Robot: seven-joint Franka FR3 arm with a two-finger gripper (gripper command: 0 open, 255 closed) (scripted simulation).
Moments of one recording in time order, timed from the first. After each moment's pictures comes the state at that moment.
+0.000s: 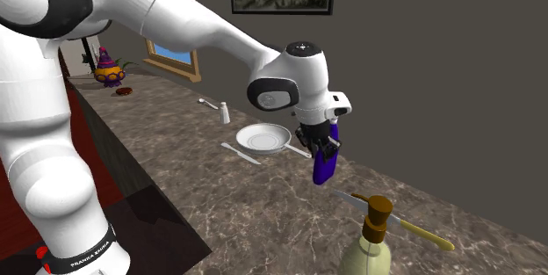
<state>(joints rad) 0.03 0.12 -0.65 -2.13 0.46 2.47 -0.91</state>
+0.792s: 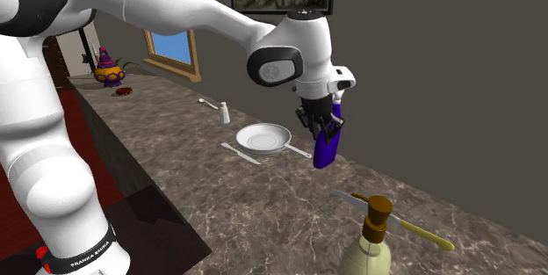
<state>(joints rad) 0.05 0.03 -0.67 -2.05 0.33 2.35 -0.80</state>
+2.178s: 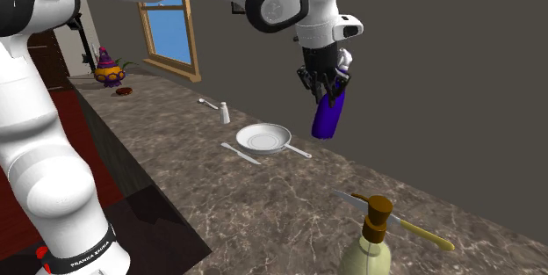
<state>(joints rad) 0.05 -0.05 -0.67 -1.84 0.21 2.09 -0.68</state>
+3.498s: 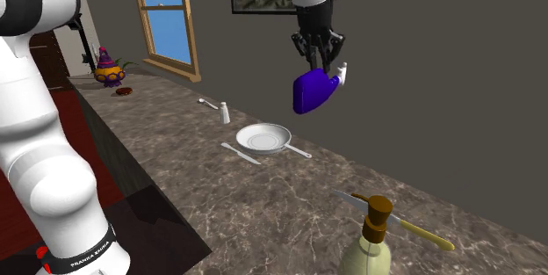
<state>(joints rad) 0.08 -0.04 -0.63 -1.64 0.18 1.91 -0.57</state>
